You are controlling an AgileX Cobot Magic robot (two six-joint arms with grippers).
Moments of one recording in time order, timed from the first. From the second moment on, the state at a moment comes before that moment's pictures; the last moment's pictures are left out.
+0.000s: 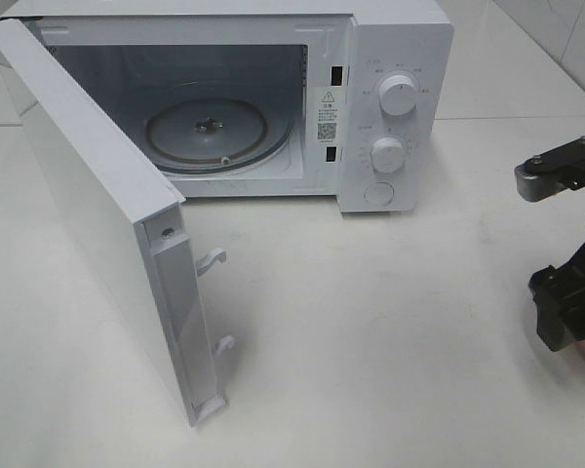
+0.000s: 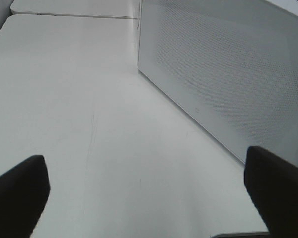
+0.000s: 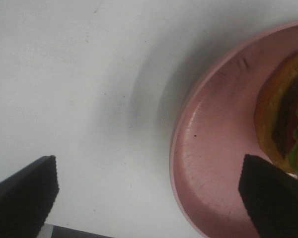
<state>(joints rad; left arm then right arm) 0.05 -0.01 -0.51 -0.16 1.08 0.04 0.23 1.41 -0.73 -0.12 0.79 -0.01</state>
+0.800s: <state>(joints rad) 0.05 -0.01 -0.51 -0.16 1.08 0.04 0.15 1.54 -0.72 -0.16 0.67 -0.01</state>
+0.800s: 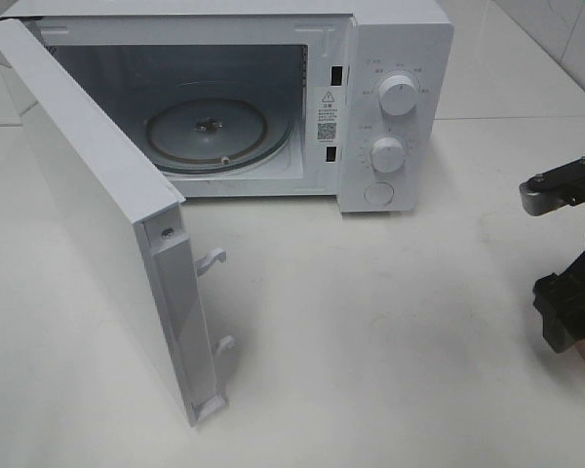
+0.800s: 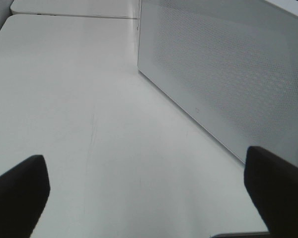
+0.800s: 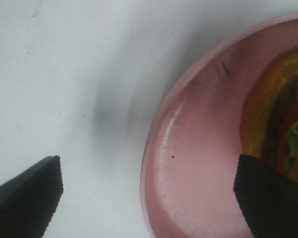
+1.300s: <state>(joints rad) 0.05 -0.01 -0.51 -0.16 1.08 0.04 0.08 1.62 -0.65 -0.16 0.51 -0.01</state>
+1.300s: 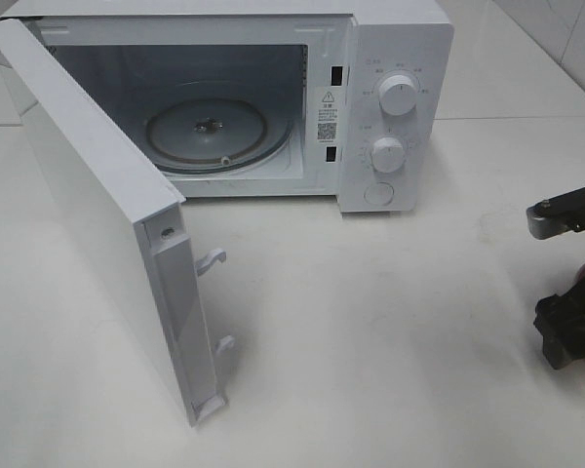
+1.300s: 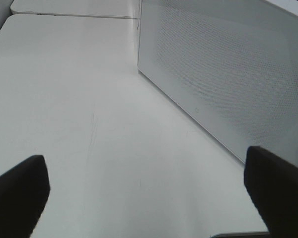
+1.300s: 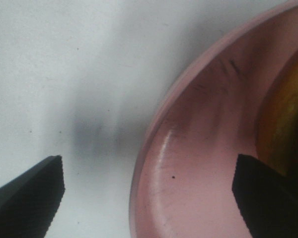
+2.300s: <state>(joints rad) 0.05 -0.01 -0.51 -0.16 1.08 0.04 0.08 1.72 -0.65 -0.25 0.48 0.13</state>
